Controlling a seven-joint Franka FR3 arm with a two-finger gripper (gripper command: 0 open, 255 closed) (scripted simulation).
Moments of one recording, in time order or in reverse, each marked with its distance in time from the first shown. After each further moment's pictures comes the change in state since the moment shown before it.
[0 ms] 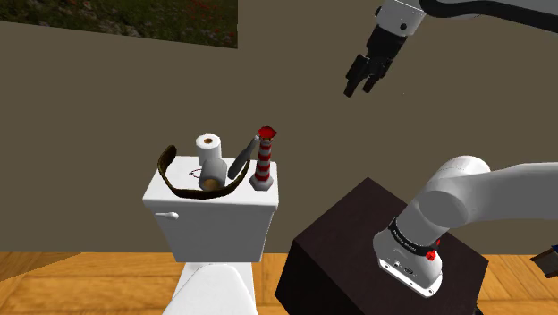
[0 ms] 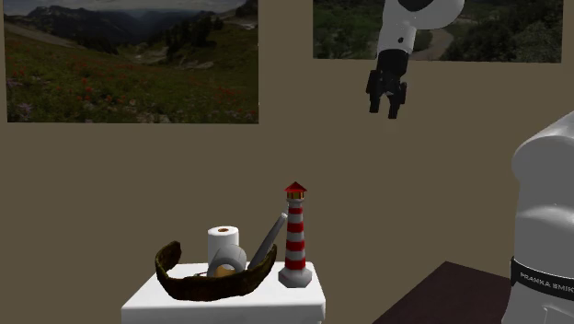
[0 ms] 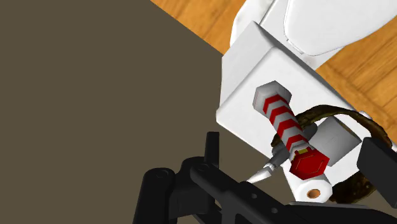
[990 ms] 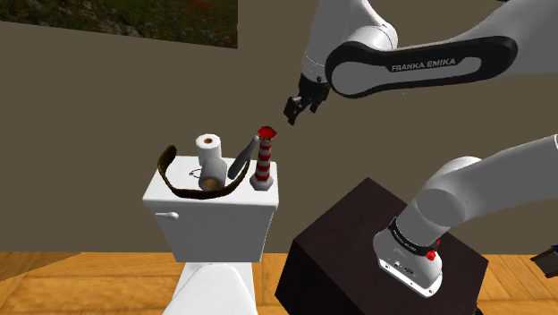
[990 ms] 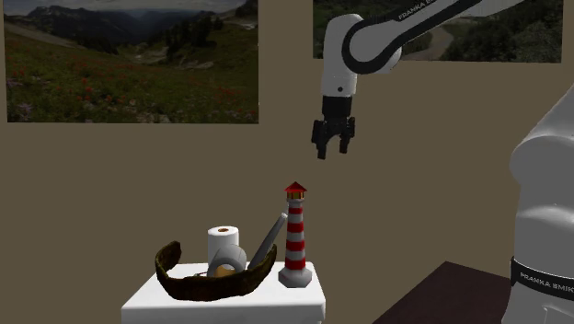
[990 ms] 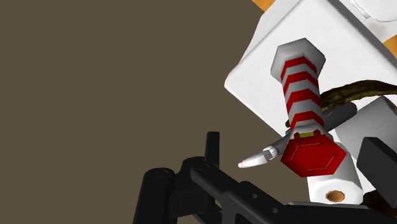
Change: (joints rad) arm -0.047 0.314 0.347 -0.057 -0.150 0.441 0.268
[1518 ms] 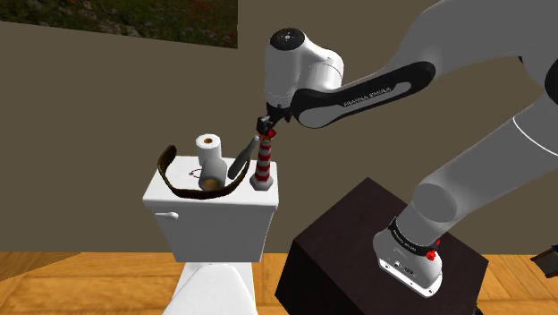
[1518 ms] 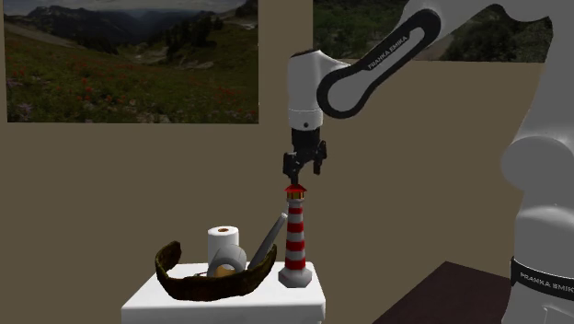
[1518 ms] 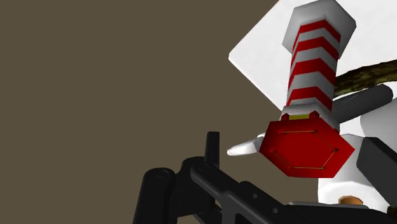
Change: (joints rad) arm -0.137 0.323 0.234 0.108 -0.339 0.150 0.314
